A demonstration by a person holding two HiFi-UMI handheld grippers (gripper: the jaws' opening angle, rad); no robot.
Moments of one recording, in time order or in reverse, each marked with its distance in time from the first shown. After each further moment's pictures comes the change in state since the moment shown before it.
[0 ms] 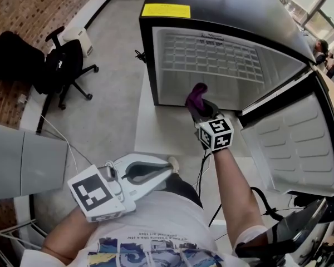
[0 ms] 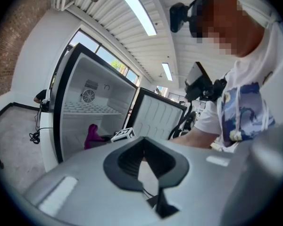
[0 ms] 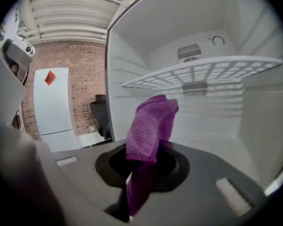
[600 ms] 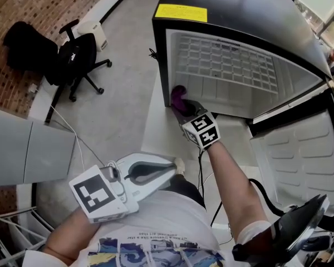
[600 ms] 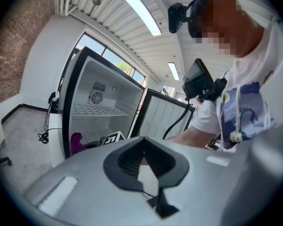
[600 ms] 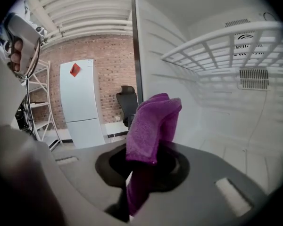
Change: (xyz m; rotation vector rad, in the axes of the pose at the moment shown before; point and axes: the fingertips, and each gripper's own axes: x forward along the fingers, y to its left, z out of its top) left arm -0.006 0.015 0.006 -0.014 -0.009 0.092; right arm 0.071 0.092 -0.006 -0.155 0.092 0.308
